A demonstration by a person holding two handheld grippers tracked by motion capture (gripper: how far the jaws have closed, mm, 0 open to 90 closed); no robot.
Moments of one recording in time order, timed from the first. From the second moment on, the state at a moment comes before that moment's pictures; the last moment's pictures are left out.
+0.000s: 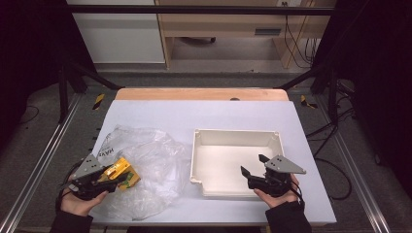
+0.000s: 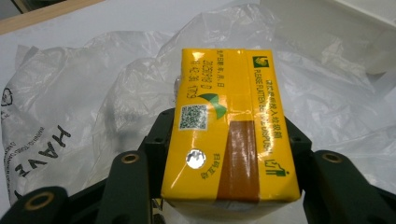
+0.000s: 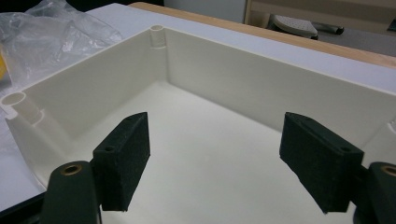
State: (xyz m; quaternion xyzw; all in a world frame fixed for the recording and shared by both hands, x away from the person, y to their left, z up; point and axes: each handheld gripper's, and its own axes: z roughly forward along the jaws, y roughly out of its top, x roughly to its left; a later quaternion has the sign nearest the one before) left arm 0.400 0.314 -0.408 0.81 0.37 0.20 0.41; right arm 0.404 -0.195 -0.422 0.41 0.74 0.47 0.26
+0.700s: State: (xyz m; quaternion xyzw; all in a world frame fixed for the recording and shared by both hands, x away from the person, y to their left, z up) left arm 0.389 0.309 -0.372 0.80 0.35 0.22 0.44; right arm 0.406 -0.200 -0.420 0.42 0.73 0.47 0.27
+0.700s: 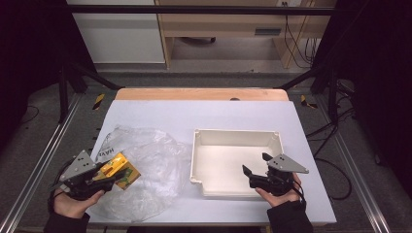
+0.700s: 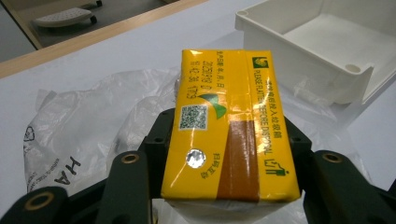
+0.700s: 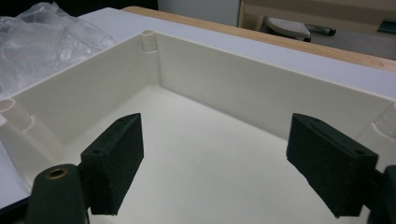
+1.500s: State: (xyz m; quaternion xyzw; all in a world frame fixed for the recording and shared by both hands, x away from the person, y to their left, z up) left arm 0.398 0.286 -0.326 0.80 0.32 0.22 0.45; right arm 0.405 -0.205 -0.419 0.42 0.73 0.47 0.27
